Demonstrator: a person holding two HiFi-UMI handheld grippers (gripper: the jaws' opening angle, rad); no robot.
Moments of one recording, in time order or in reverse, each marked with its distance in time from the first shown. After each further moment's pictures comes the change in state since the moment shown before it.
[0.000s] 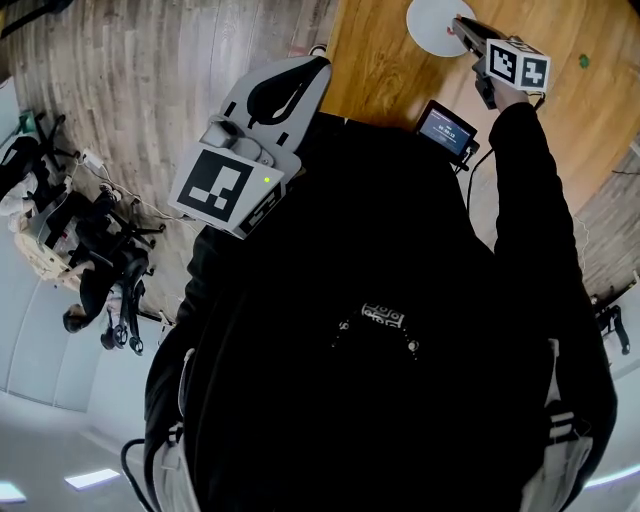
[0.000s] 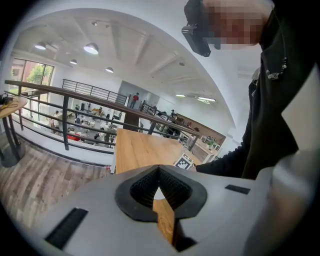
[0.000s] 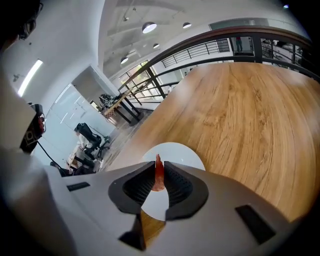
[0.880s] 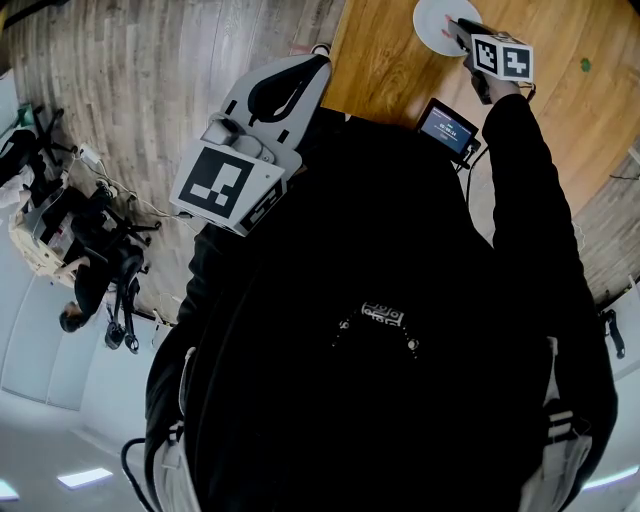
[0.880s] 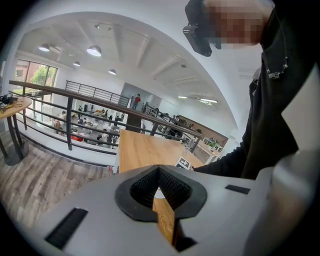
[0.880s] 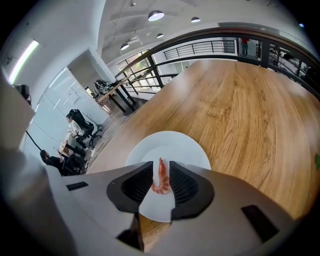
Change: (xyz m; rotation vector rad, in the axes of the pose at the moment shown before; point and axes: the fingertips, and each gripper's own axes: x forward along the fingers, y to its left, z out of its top) left arm -0.010 0.007 0.001 -0.015 -0.020 0.030; right arm 0.027 -0.010 -0.012 -0.085 0.104 -0.105
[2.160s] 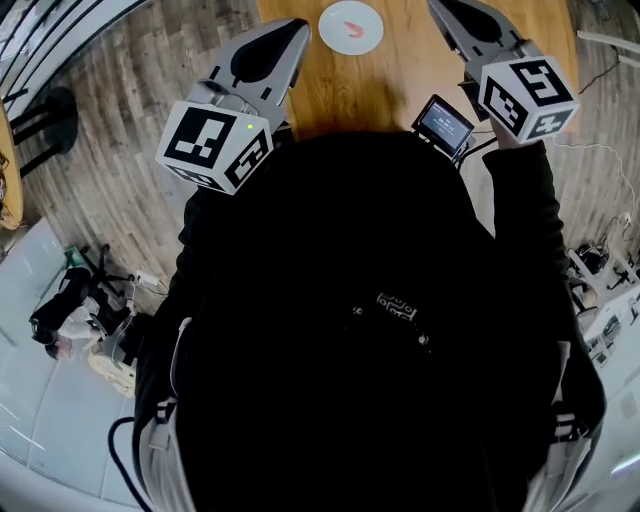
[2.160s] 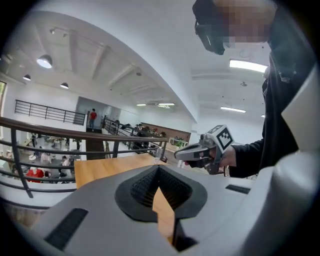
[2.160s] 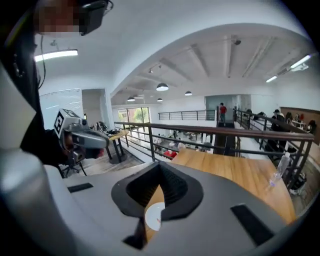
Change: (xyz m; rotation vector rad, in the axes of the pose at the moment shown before) left arm 0.070 -0.013 0.069 0.335 -0.094 -0.379; right arm -0.255 0.120 0.116 -0.123 -0.689 -0.210
